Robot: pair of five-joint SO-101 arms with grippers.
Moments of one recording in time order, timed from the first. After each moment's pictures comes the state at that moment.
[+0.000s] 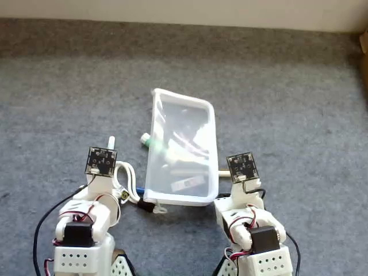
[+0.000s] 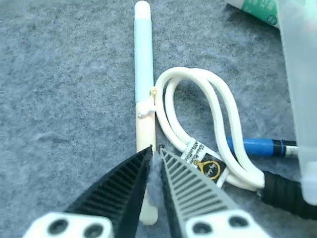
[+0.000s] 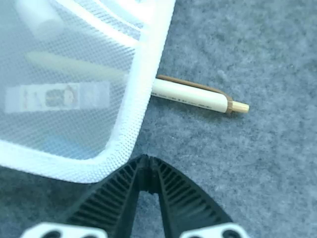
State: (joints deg) left arm -5.6 -103.8 95.9 72.9 -0.7; right arm -13.8 -104.3 95.7 71.3 4.3
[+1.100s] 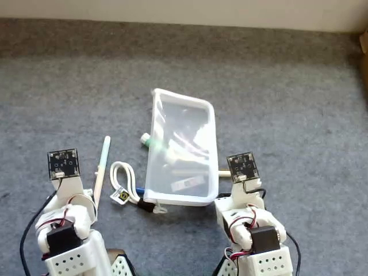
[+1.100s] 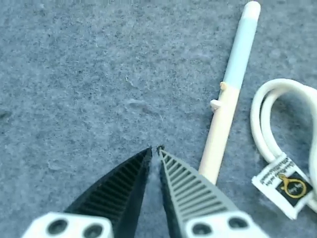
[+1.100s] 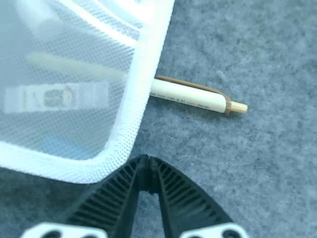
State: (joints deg) left arm -28.4 -104.1 91.5 76.6 -5.5; right arm -13.7 -104.3 95.1 71.3 4.3
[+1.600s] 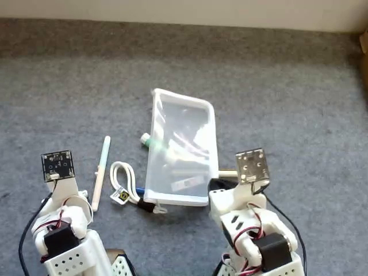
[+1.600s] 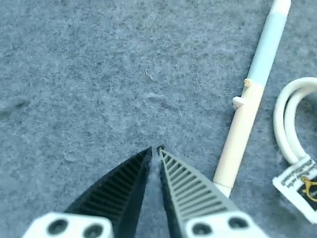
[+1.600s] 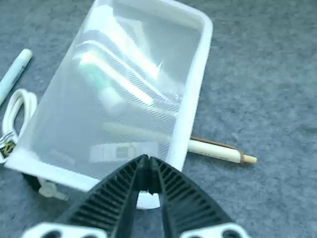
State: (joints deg) left arm -33.0 -104.0 91.6 76.6 -7.7; right arm -22.4 -102.4 77.6 74.0 -4.7
